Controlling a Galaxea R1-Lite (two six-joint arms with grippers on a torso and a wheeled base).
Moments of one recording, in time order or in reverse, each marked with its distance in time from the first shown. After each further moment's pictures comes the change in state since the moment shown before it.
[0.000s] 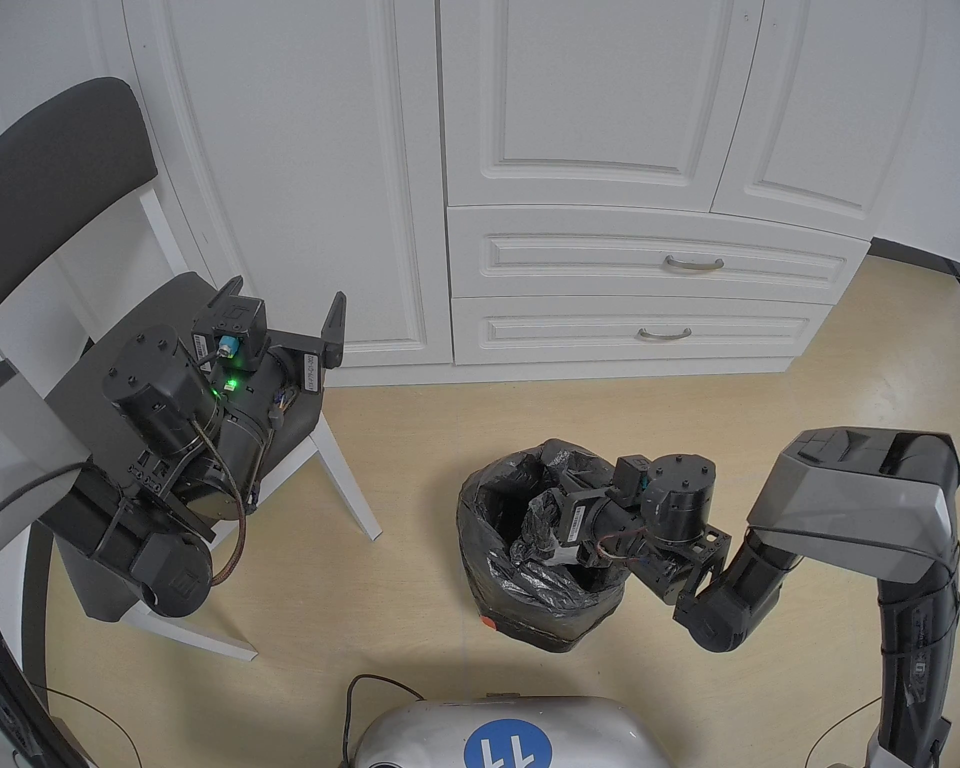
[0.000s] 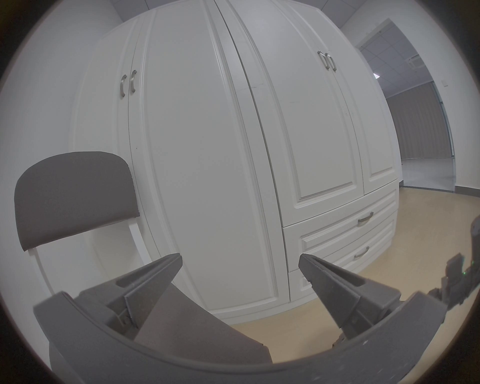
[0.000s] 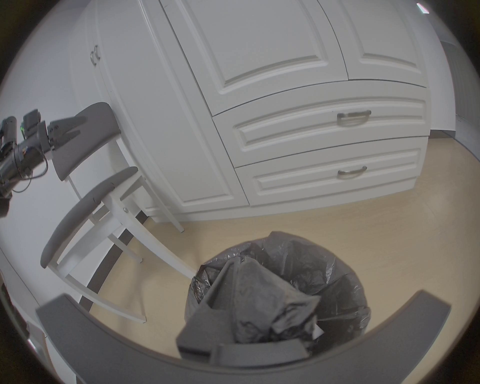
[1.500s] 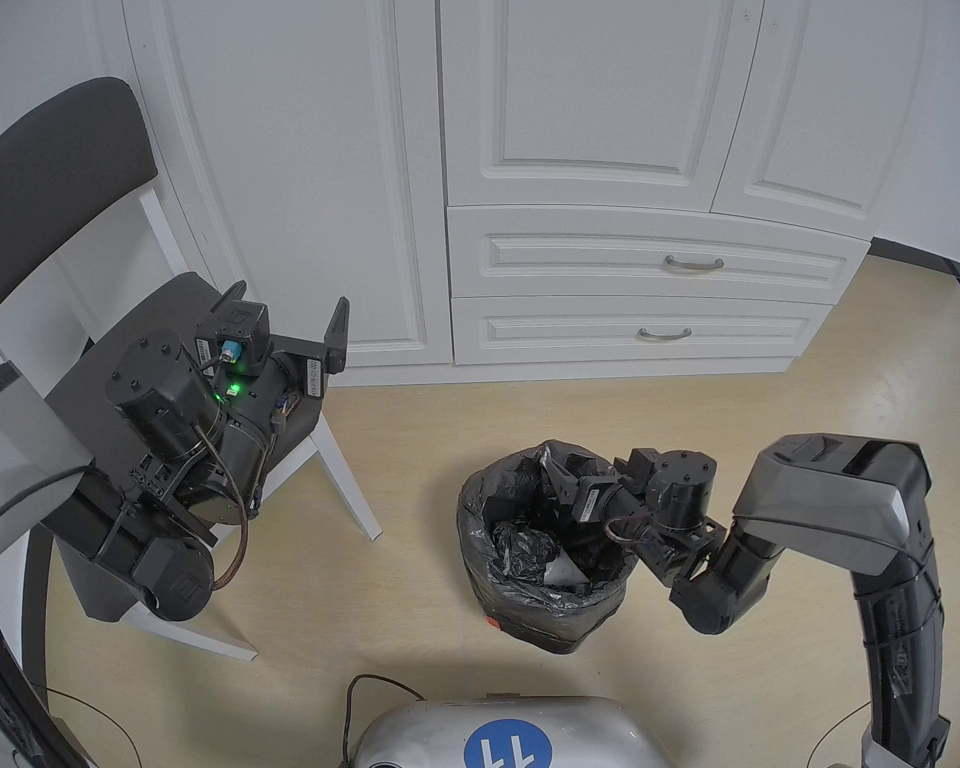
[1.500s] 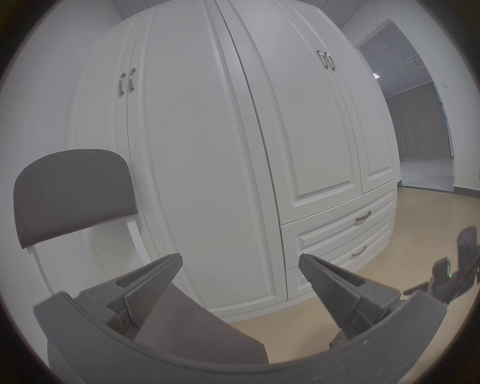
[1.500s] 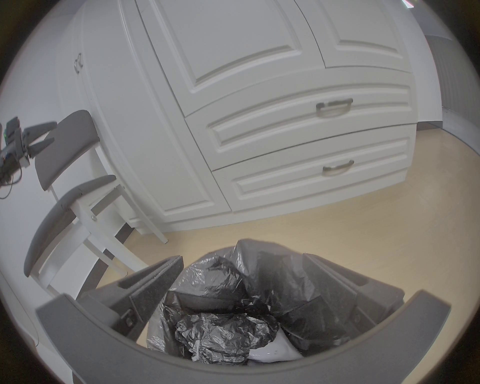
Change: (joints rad) left arm -0.006 0.004 0.009 -0.001 -0.001 -0.007; right arm -0.084 0.122 -0.114 -0.054 0.001 0.032
